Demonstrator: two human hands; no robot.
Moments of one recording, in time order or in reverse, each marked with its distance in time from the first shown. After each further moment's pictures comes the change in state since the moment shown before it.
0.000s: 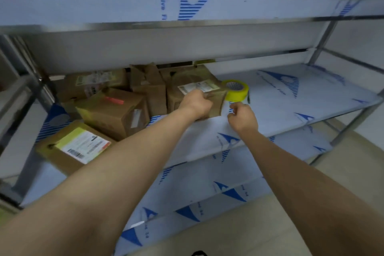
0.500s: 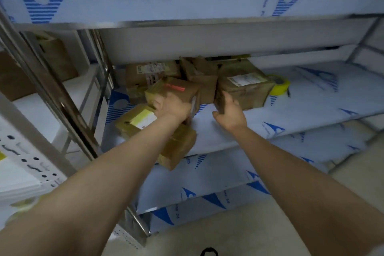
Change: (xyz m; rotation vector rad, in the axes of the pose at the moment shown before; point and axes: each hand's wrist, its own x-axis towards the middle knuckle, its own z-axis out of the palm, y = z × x) left_hand -0.083 -0.144 -0.129 0.097 0.231 -0.403; right_hand -0.105 -0.145 0.087 0.023 -0.137 -0.193
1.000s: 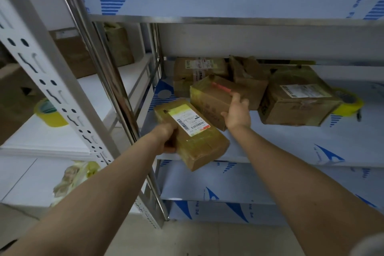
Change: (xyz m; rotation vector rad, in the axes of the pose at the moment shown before) left_hand -0.013 -0.111 -0.029 -0.839 -0.210 -0.519; right_hand 0.032 -0.056 0.070 0.013 -0.049 -0.128
